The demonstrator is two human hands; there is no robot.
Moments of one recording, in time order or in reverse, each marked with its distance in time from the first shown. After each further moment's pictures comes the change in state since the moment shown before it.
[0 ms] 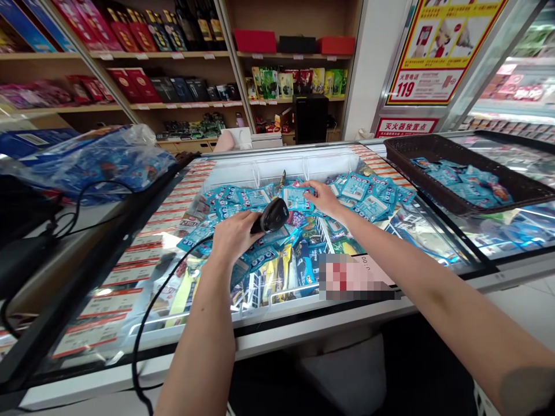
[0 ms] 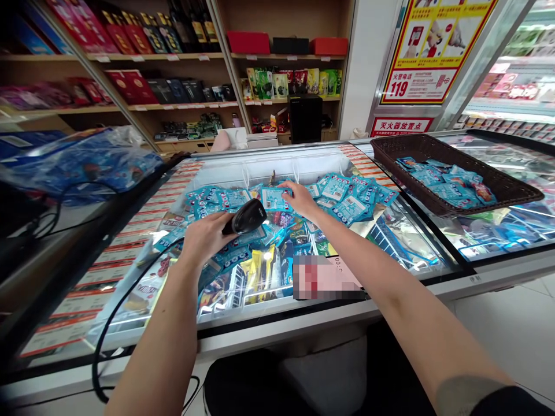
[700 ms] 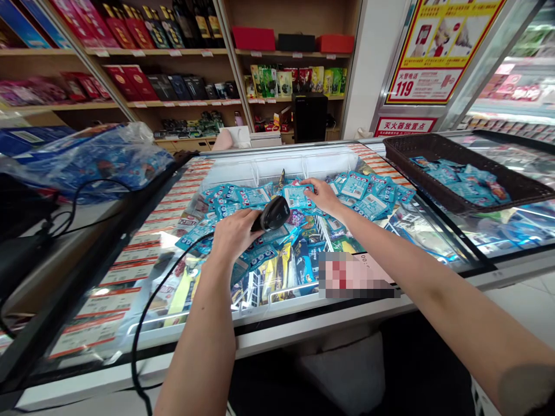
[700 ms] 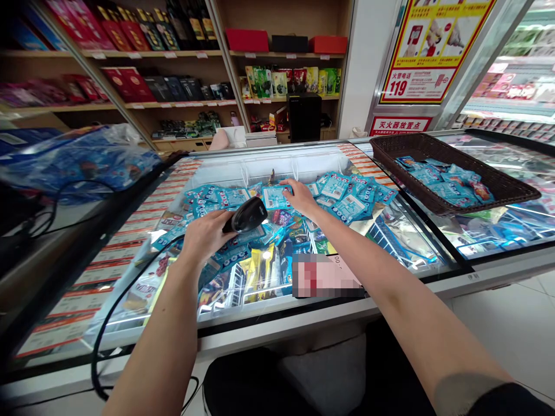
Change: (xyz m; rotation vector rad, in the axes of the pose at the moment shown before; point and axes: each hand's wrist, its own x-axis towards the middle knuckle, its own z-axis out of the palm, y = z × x) left_hand 0.001 0.003 0.000 -0.030 0.007 0.016; right_hand 0.003 0.004 0.000 -0.106 0.014 0.044
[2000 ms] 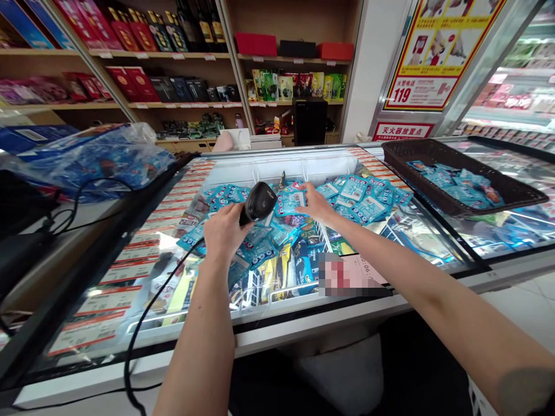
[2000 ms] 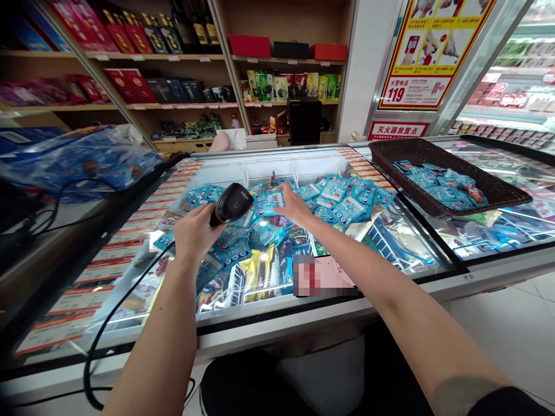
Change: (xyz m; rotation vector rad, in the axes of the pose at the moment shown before) left_hand -0.005 -0.010 -0.003 0.020 0.142 -0.257; right_hand -0.020 -0.021 0.017 0.034 -0.096 0.019
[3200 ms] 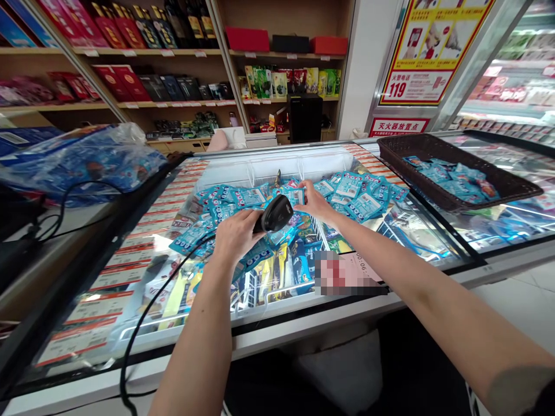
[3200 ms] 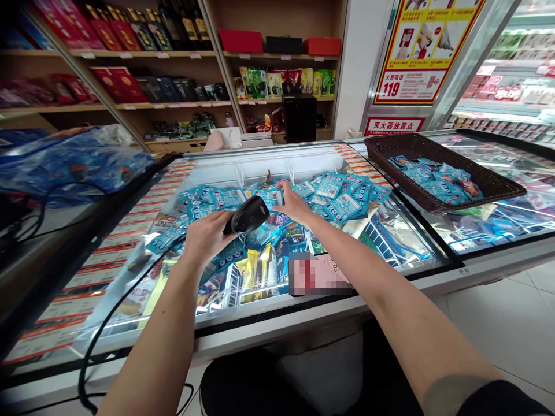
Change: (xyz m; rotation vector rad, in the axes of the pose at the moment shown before) left_hand 0.000 0.021 0.009 -0.074 -0.003 0.358; right_hand 0.002 0.025 -0.001 0.076 0.004 -0.054
